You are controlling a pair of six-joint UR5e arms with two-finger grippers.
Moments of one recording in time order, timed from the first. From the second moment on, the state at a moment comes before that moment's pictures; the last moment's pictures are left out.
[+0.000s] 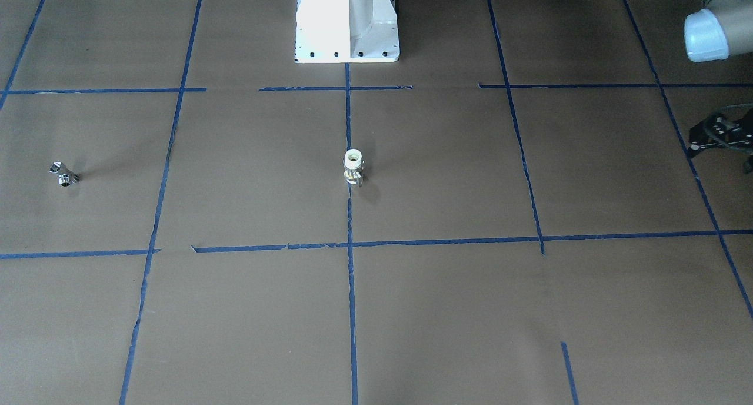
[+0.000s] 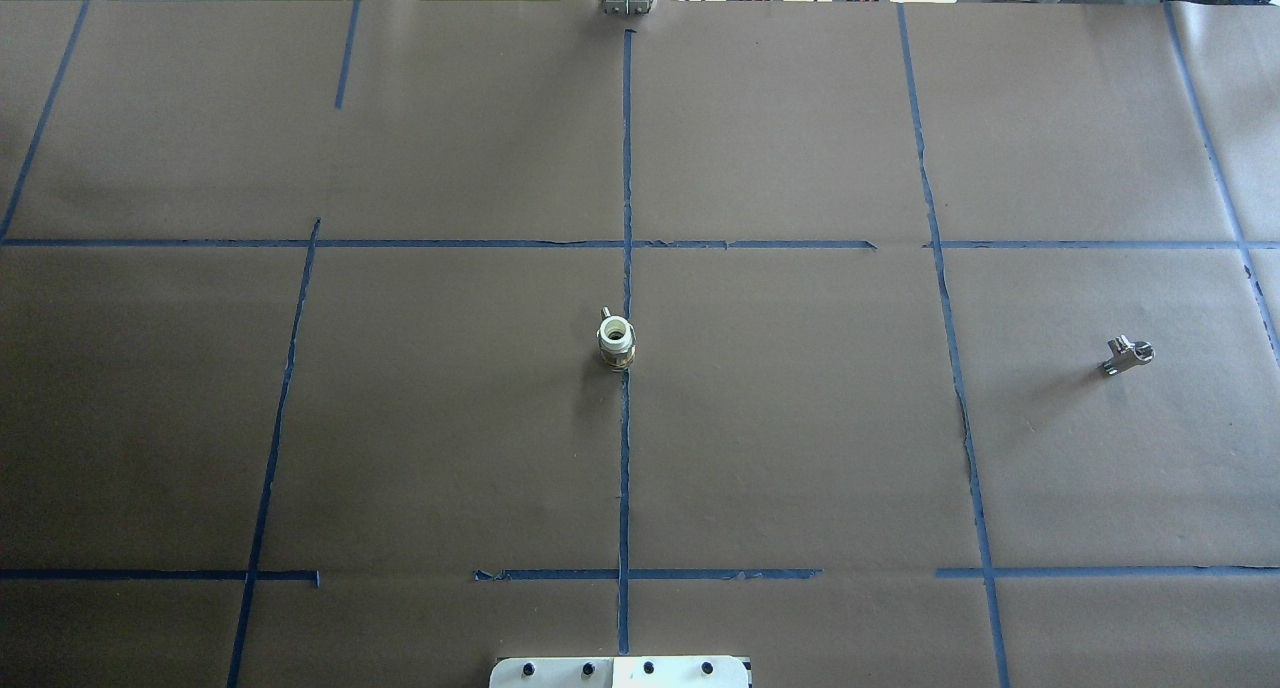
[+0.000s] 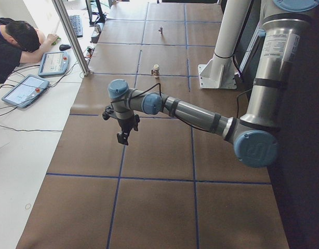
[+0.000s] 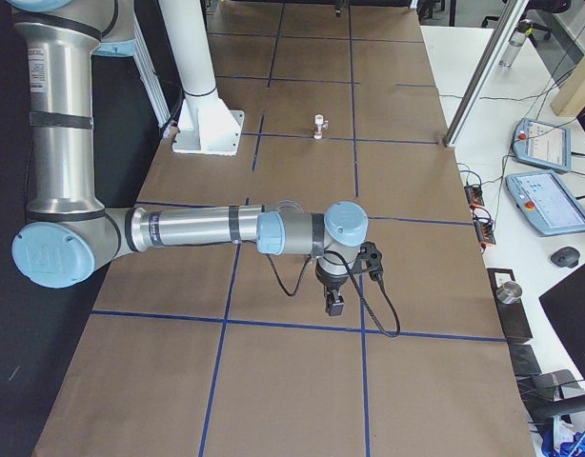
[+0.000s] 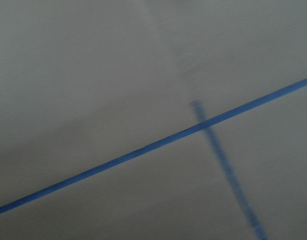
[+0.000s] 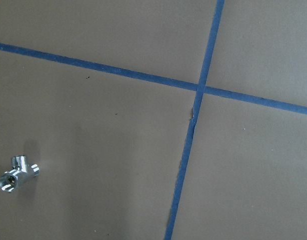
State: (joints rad) left arm -1.39 -1.64 -1.72 -1.47 -2.28 0.14; right arm 1.50 -1.60 1.71 -1.65 2.35 -0.13
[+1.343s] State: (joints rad) left arm -1.61 -1.45 -1.69 -1.51 -2.42 0.17; right arm 1.07 -1.69 1.82 -1.21 2.23 0.57
